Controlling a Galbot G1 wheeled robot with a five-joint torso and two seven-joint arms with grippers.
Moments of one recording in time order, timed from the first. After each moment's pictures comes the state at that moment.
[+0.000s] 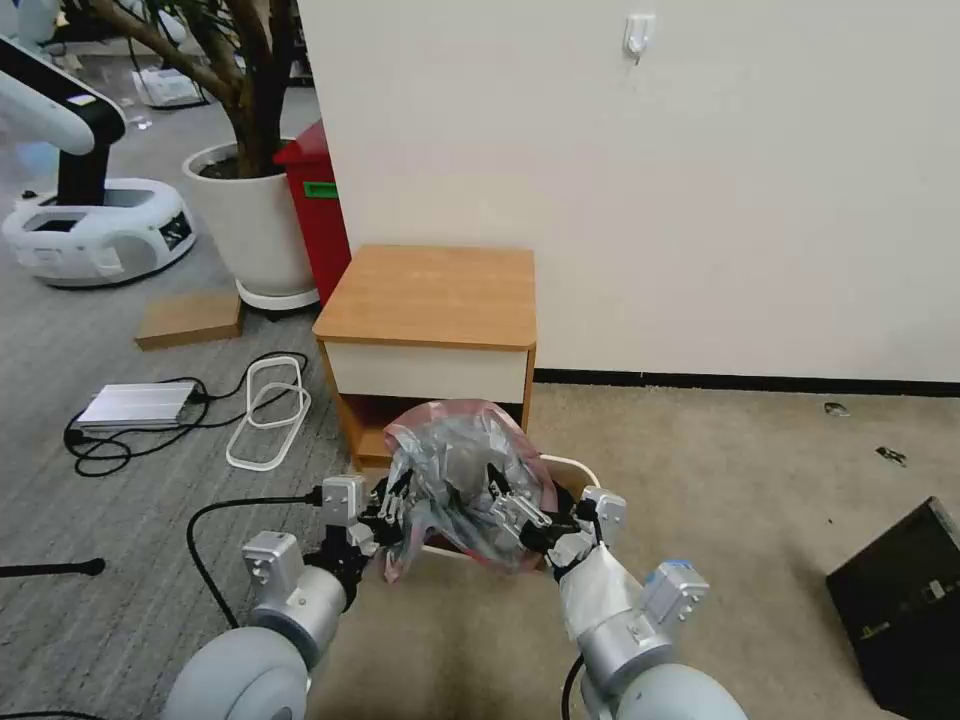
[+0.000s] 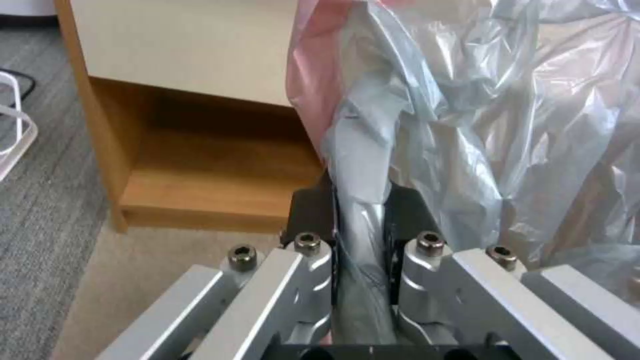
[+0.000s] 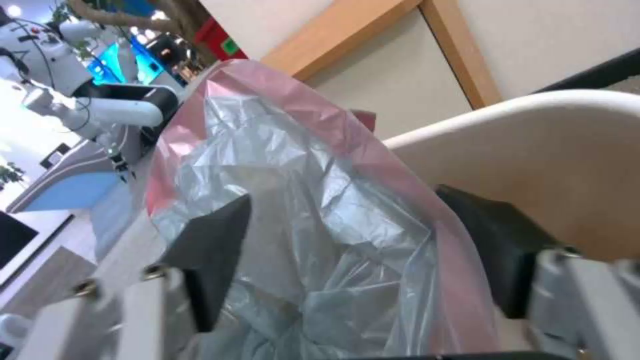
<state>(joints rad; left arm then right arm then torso) 1.61 -1.15 -0.39 -2.35 -0.63 0.43 -0.23 -1.55 1.25 0.00 2.35 0.66 -0.18 0.45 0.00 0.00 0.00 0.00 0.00</state>
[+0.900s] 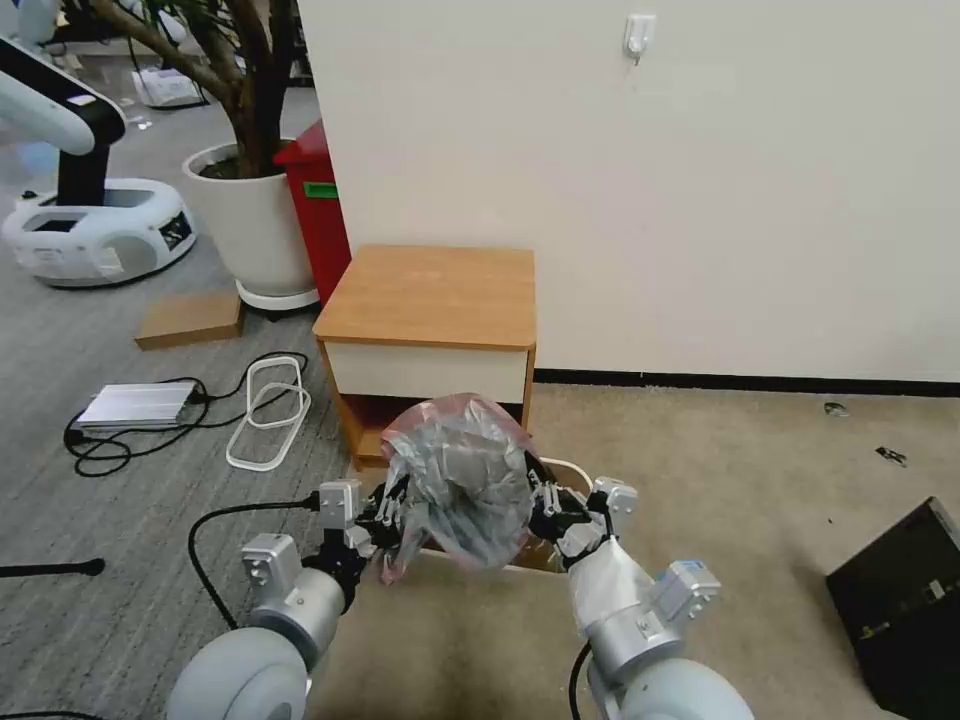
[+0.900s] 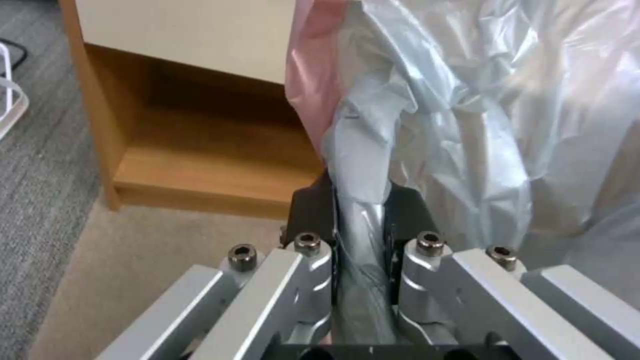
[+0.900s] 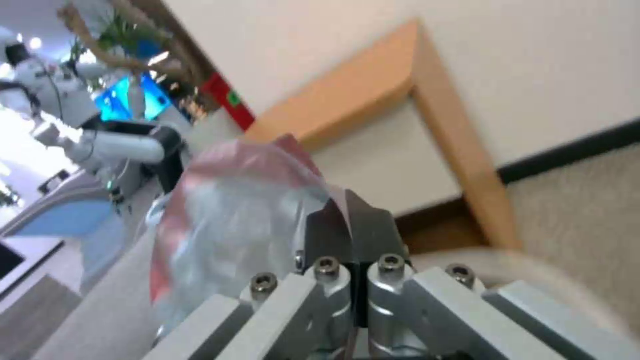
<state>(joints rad) 1.62 -1.17 -0.41 -2.34 -0.67 0.44 -0.22 -1.52 1.25 0.10 2.36 0.64 -0.15 0.40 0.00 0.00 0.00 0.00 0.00</state>
